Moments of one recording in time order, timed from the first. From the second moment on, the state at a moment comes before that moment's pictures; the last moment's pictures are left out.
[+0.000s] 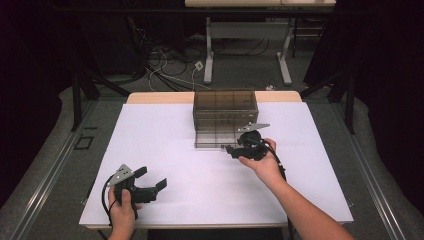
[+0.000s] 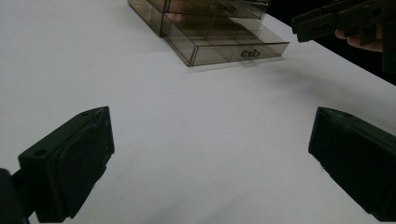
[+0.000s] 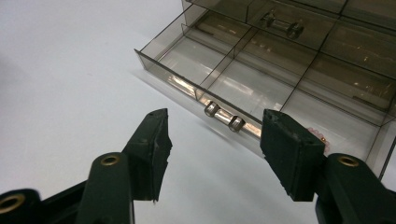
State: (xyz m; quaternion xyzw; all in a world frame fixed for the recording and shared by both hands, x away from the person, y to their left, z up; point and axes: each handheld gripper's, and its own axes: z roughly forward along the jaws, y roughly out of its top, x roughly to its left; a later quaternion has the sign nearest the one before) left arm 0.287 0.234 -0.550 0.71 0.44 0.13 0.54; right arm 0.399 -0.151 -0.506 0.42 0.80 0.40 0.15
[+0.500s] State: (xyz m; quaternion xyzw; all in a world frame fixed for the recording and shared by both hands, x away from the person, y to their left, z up) left arm 0.287 0.234 -0.550 0.71 0.44 0.13 0.54; right arm 0.392 -0.147 -0.515 0.41 0.82 0.38 0.16
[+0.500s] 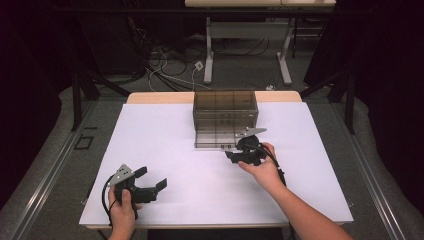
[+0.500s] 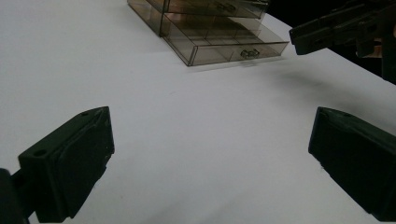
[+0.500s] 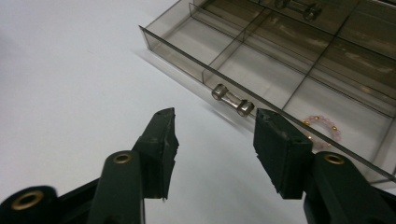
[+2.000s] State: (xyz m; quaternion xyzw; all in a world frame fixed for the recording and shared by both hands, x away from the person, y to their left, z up) left arm 0.288 0.234 -0.550 0.71 0.44 0.13 0.54; right arm 0.416 -0.143 -0.540 0.44 0.81 0.35 0.16
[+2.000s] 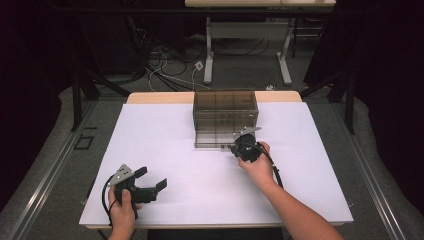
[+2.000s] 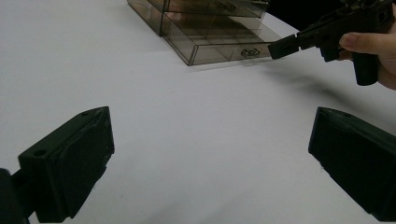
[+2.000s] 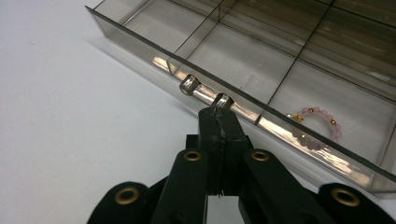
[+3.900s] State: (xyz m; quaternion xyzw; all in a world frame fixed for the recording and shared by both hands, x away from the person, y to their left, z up) left arm 0.288 0.235 -0.551 0.71 0.44 0.13 0.54; right arm 0.448 -0.142 -0.556 0.51 0.75 0.38 0.19
